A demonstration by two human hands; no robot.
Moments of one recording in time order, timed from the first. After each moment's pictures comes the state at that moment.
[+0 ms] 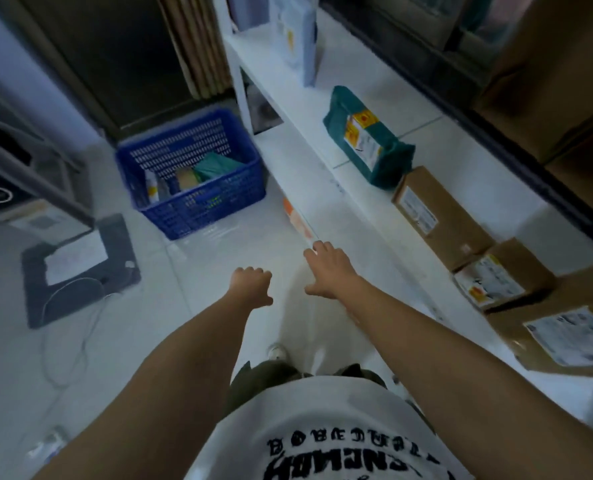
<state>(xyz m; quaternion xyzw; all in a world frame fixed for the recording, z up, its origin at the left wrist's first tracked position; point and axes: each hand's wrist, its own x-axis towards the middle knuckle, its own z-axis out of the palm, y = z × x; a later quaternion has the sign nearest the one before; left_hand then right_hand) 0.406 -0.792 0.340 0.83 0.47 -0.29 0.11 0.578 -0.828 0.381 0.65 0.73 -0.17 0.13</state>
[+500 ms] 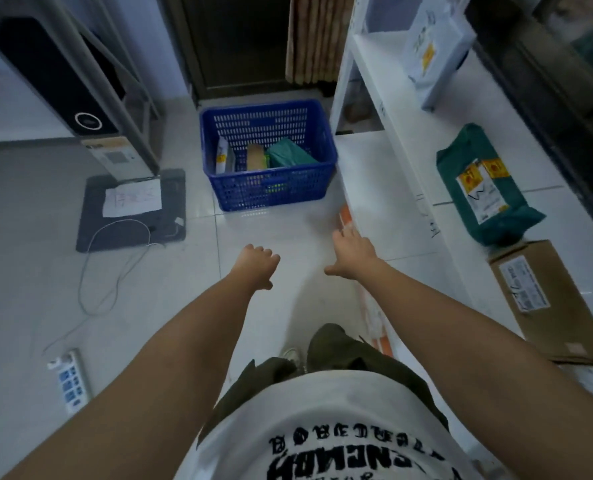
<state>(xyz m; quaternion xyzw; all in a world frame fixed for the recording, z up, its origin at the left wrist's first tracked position) 0.270 -0.737 0.344 0.81 0.51 -0.29 0.10 0.466 -0.719 0.387 0.61 0.75 -0.16 0.19</state>
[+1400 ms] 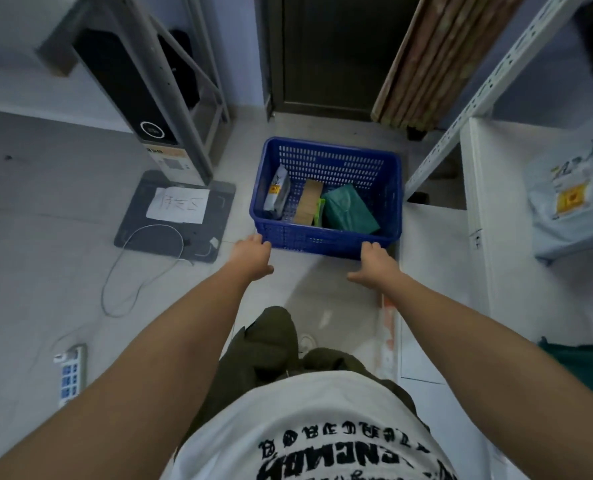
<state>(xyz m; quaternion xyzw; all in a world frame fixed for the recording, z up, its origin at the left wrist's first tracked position) 0.164 -0.448 0.341 0.63 0.72 -0.21 0.21 0.399 -0.373 0.352 0.57 0.76 -0.24 0.20</state>
